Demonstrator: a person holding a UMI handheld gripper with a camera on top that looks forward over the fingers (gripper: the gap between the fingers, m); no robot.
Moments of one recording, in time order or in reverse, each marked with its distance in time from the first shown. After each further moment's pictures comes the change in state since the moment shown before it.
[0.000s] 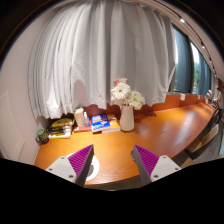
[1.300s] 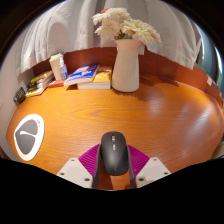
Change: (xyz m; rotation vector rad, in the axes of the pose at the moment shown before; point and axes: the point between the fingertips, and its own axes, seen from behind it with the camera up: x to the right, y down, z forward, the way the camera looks) arm 0.130 0.188 0.284 -0.331 -0.181 -0.169
